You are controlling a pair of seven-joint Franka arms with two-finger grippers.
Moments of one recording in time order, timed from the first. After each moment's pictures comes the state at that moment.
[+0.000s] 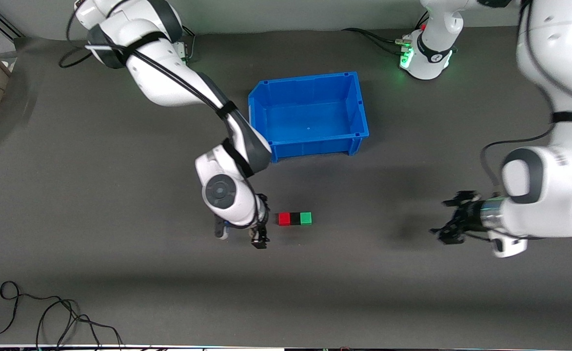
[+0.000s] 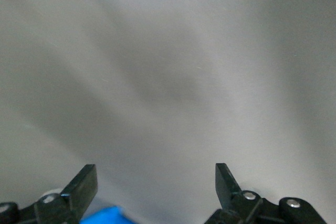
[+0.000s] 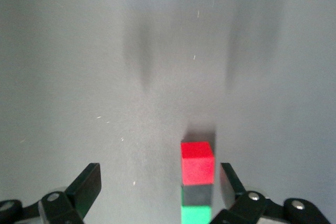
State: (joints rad) left arm -0.01 0.52 0.00 -1.52 -0.33 1.83 -0.83; right arm 0.56 0.90 -0.05 -1.07 0.18 2.02 2.00
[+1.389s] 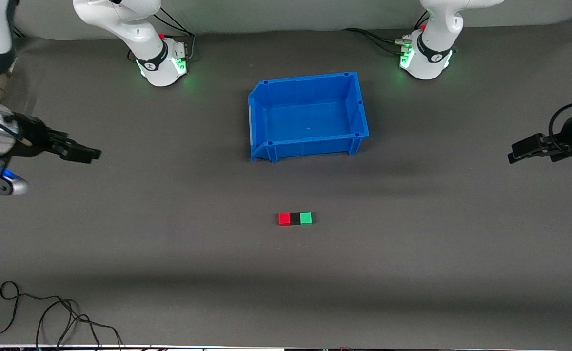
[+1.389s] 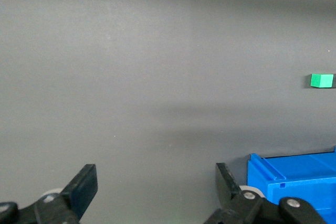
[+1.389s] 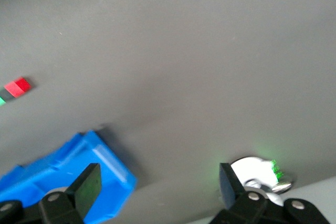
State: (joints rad) left arm 0.01 0.10 -0.02 -1.53 -0.06 1.59 -0.03; right arm 0.18 0.27 -0.16 -1.22 0.14 1.20 0.44
